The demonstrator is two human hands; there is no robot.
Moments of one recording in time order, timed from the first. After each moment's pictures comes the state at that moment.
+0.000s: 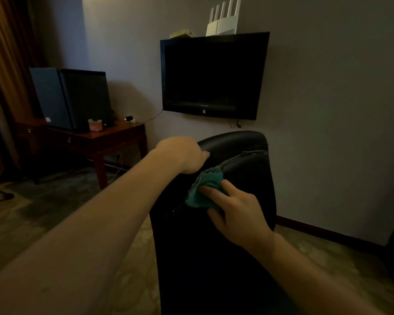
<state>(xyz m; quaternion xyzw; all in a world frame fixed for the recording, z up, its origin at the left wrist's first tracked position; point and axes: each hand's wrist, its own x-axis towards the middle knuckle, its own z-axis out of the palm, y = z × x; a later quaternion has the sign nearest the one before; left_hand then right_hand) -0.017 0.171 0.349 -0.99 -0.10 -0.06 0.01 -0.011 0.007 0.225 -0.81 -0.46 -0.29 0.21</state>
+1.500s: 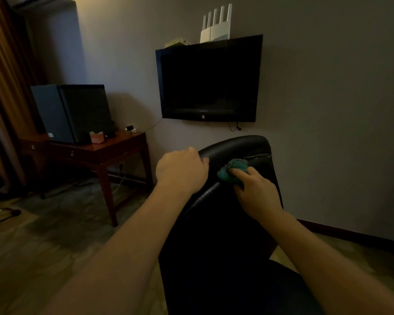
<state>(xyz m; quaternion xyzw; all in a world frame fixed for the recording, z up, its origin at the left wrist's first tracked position) -0.011 0.172 0.323 -0.96 -0.11 -0.23 0.05 0.062 -0.003 0.236 -0.89 -0.27 -0.30 0.23</state>
